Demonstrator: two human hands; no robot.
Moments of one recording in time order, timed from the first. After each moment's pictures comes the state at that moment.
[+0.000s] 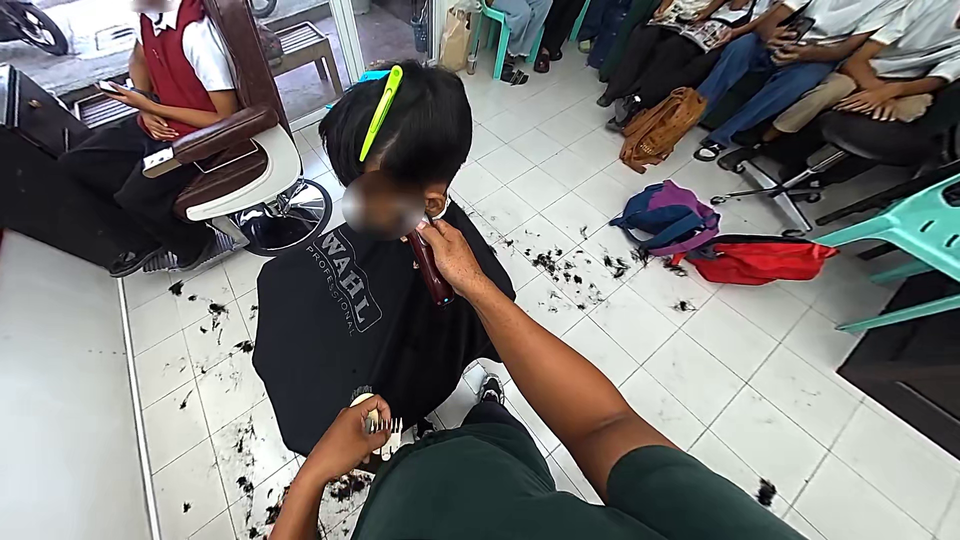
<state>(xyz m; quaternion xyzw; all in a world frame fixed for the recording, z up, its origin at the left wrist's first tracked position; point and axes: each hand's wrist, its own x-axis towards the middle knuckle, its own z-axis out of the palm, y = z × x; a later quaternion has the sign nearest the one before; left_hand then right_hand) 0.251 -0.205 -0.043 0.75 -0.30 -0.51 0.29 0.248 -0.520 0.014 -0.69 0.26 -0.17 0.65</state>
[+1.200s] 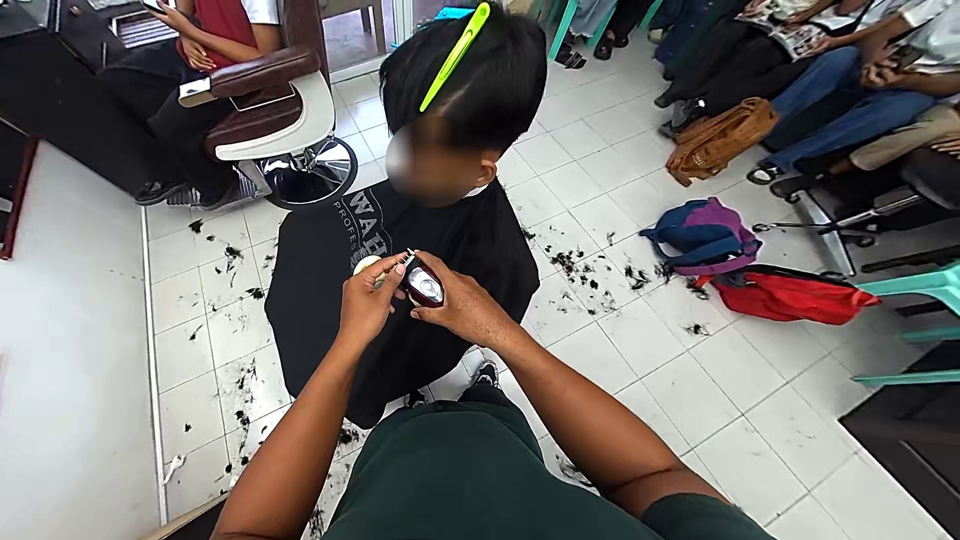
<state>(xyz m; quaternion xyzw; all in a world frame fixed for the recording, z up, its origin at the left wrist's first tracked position) 0.287 -0.290 0.008 0.76 -0.20 -0.21 0.59 0.187 -0.444 0.028 -0.89 0.13 0.07 0.43</state>
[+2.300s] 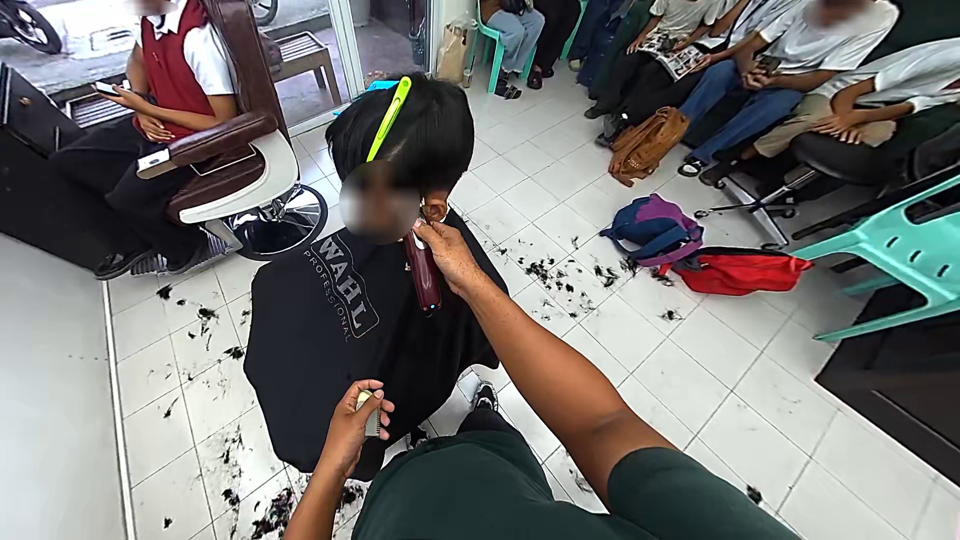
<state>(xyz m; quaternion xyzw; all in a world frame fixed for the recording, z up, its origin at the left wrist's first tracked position) 0.230 -0.227 -0.056 0.64 -0.01 -0.44 0.63 0.259 -0.521 0.021 -0.62 0.23 -0.18 0.73</state>
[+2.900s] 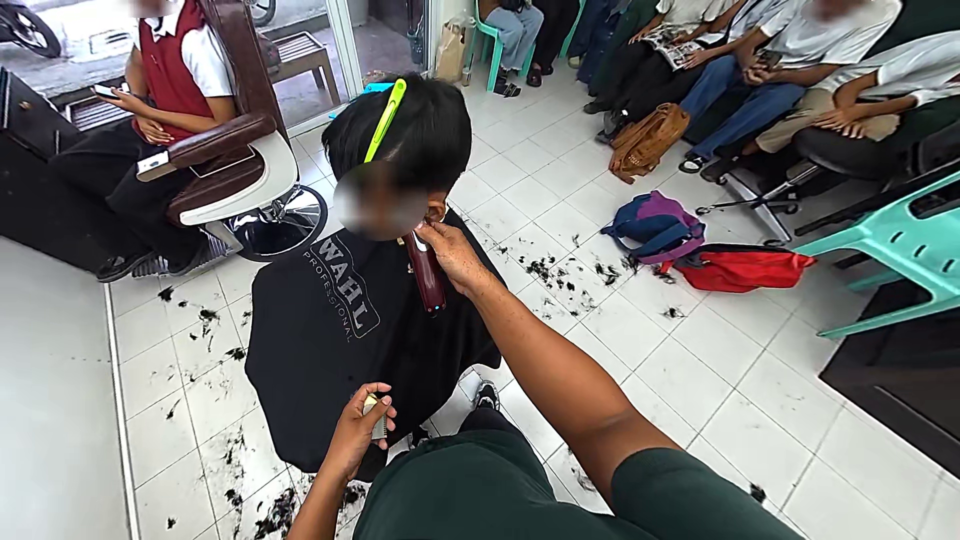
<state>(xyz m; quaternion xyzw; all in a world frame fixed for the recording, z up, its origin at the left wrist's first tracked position) 0.230 -0.227 -0.059 0.67 -0.04 -0.47 0.57 0.255 -0.529 0.024 -0.63 0.22 -0.17 0.72</state>
